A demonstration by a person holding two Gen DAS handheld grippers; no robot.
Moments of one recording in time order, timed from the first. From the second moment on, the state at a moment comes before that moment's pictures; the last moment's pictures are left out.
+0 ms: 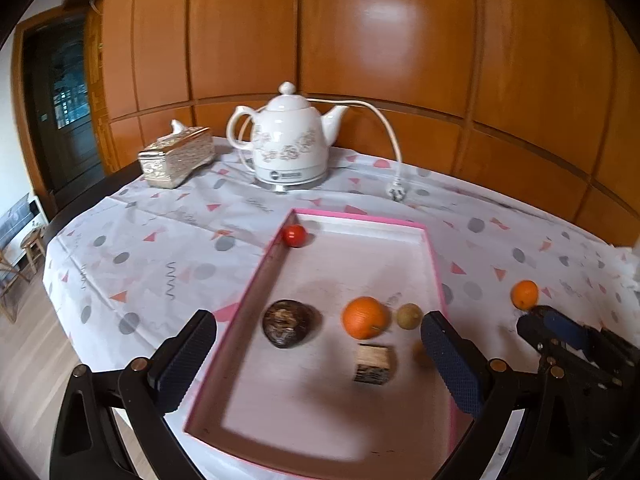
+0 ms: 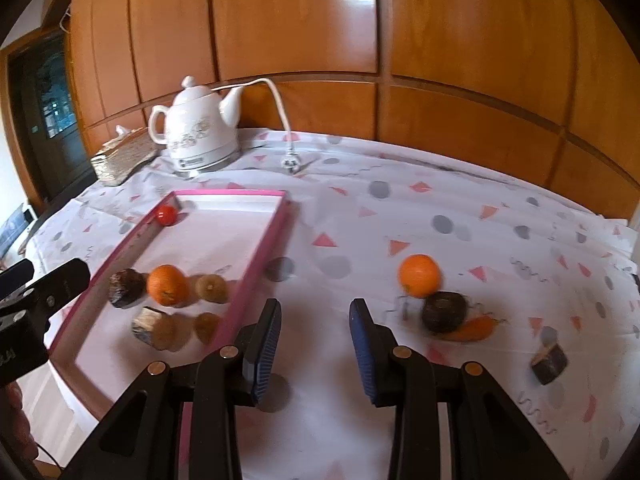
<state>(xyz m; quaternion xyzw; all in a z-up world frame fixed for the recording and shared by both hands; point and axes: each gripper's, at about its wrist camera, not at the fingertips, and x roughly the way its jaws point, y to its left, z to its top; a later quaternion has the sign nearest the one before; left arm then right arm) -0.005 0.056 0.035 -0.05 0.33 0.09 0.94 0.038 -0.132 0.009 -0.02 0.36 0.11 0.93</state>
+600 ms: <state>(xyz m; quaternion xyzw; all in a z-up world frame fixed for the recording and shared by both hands) 0.002 0.010 0.039 -0.02 0.34 0.03 0.94 0.027 -0.169 0.014 -0.03 0.35 0.04 0.94</state>
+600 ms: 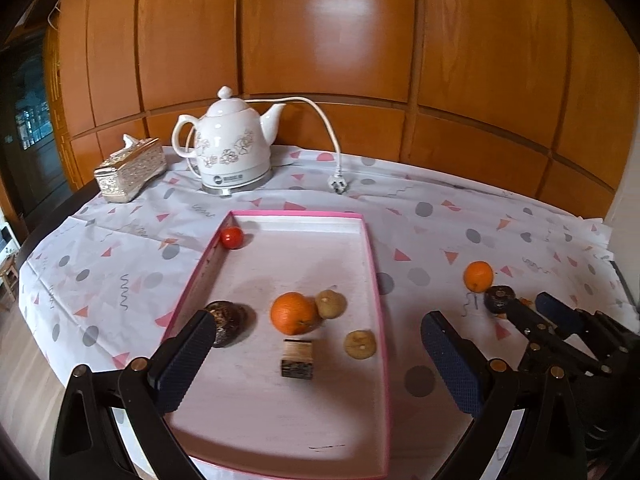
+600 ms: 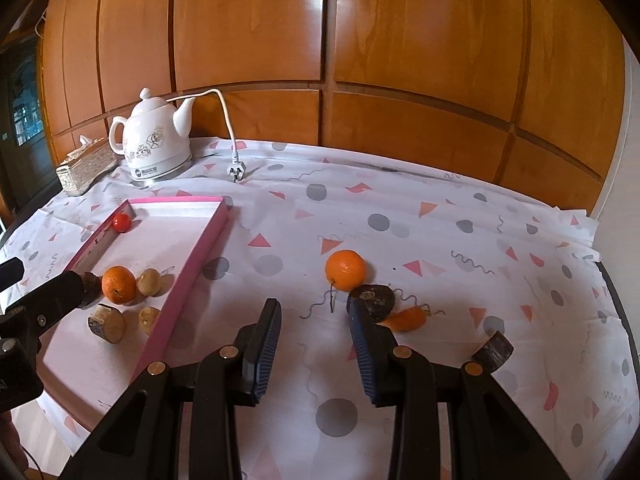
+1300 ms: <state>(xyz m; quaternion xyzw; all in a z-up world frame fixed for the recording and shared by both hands) 0.032 -0.066 0.024 0.02 0.36 -0.09 0.93 0.019 -0.232 -0.017 0.01 0.39 -0.02 0.92</state>
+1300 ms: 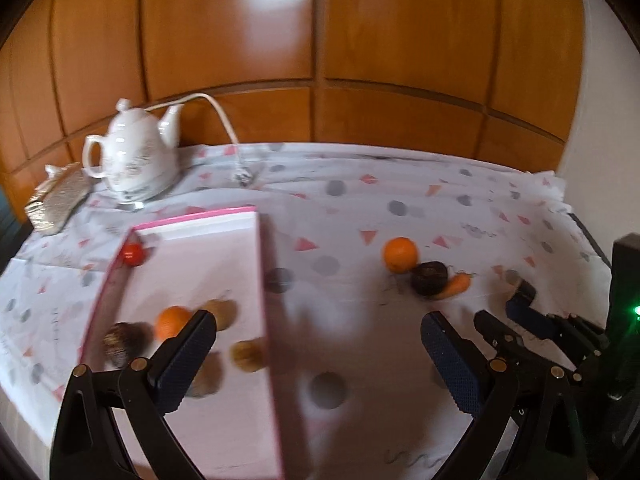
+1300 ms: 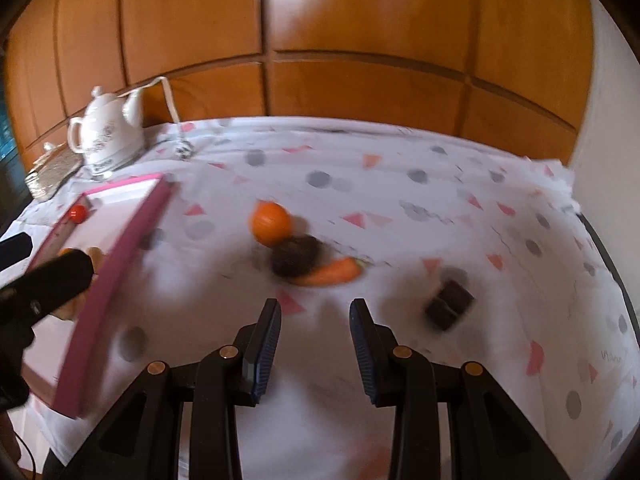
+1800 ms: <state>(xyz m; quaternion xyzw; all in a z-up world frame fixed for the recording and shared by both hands) 0.080 -0.118 -0.010 0.01 0.41 -0.12 0.90 0.011 -0.286 -0.030 0.04 0.39 -0.08 0.92</state>
